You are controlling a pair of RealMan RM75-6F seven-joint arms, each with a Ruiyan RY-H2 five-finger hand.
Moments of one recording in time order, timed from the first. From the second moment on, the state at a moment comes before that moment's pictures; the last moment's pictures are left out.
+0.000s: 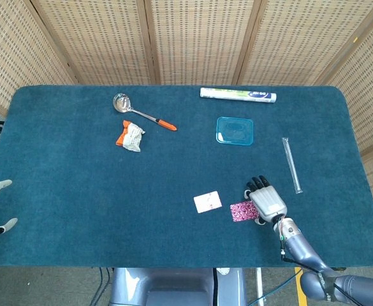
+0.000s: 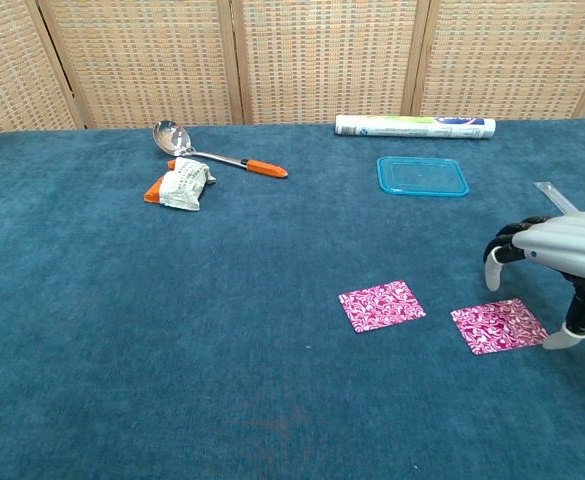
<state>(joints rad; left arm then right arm) -0.09 -1.01 -0.04 -1.64 1.48 1.45 -0.05 0.63 -1.41 0.01 -1.54 -1.05 0.92 -0.53</state>
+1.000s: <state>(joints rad) -0.09 -1.01 -0.04 -1.64 1.47 1.45 -0.06 0.79 -1.52 0.10 -1.53 -0.95 0.86 -0.62</state>
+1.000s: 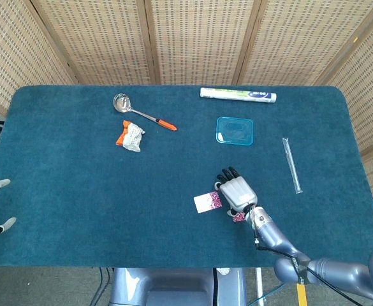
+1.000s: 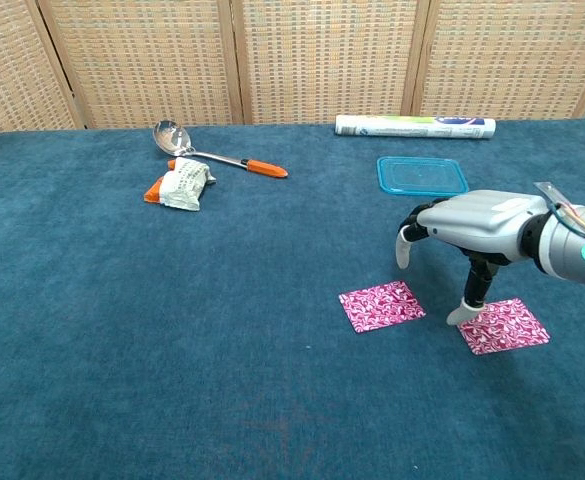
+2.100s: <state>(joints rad) -0.09 -1.01 -0.04 -1.61 1.47 1.46 -0.09 0.86 -1.61 0.08 -1.47 -0.83 0.89 -0.71</state>
